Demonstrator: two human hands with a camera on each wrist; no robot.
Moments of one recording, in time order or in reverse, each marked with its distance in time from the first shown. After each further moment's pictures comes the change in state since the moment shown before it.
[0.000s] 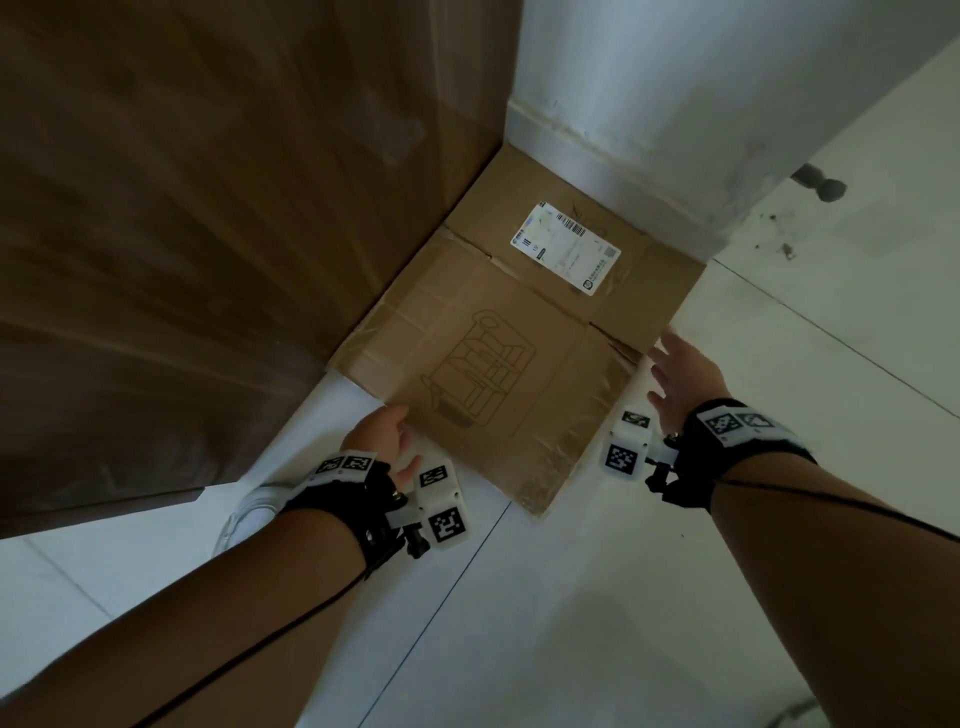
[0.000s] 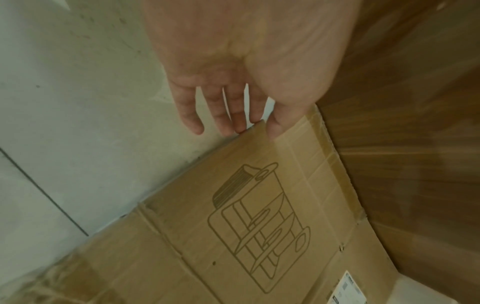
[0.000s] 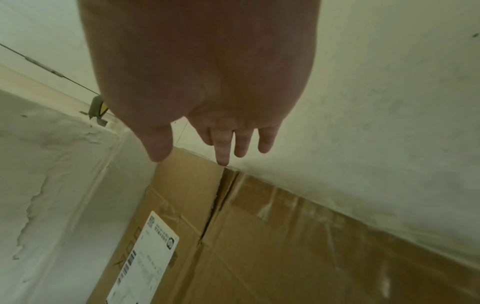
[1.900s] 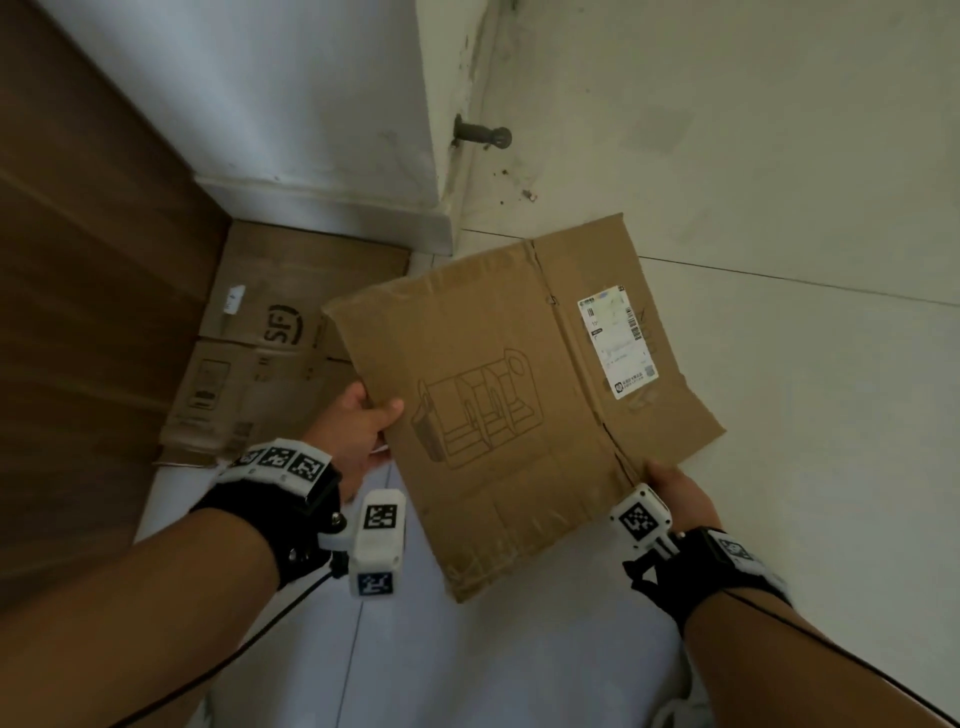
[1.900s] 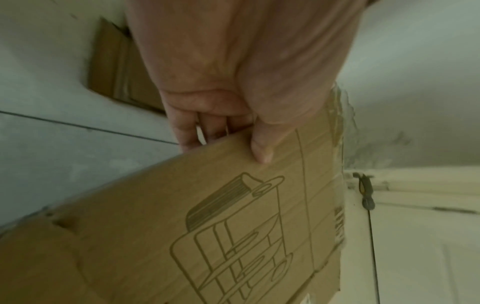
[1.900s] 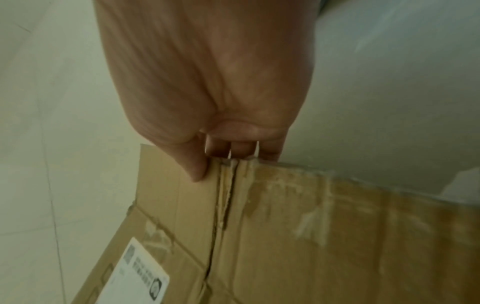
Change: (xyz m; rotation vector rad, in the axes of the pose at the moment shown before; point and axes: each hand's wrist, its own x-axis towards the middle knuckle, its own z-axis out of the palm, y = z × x) left_hand -0.094 -0.011 0.168 0.569 -0.445 0.238; right_hand -0.075 0.134 -0.195 0.456 0.366 0.445
